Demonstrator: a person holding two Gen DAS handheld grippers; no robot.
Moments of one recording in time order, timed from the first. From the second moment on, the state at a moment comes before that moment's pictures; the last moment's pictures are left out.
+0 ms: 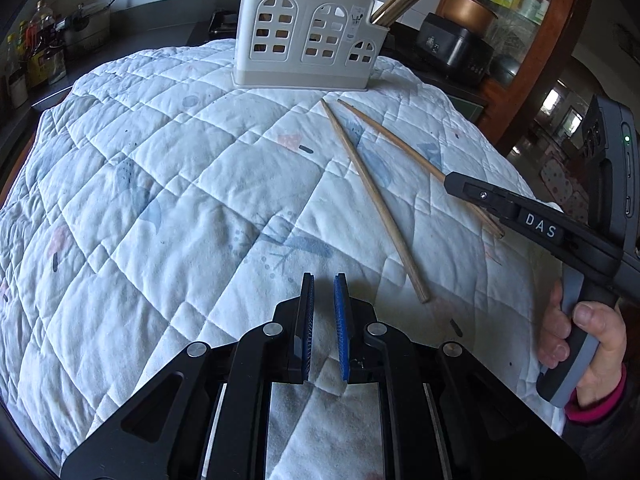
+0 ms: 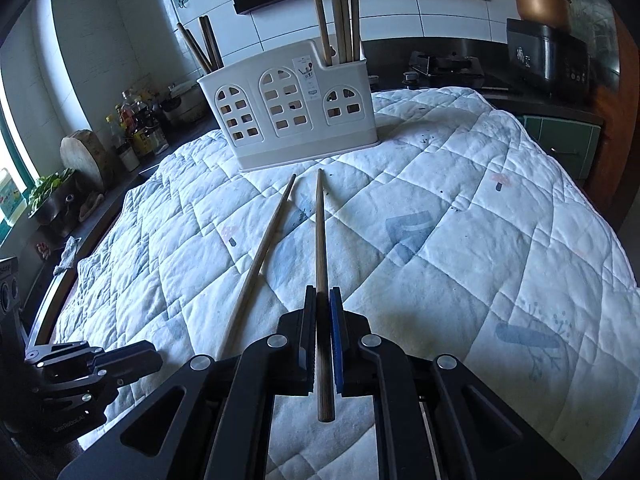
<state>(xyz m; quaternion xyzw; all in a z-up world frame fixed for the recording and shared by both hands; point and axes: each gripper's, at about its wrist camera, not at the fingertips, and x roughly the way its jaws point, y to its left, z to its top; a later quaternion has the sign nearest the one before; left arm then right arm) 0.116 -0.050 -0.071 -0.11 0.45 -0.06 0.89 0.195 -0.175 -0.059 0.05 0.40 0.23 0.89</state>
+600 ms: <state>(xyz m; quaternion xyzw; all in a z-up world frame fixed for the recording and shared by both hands) 0.110 -0.059 -0.075 -0.08 0.43 -0.05 0.90 0.191 -0.187 -0.054 0.06 0.37 0.24 0.89</state>
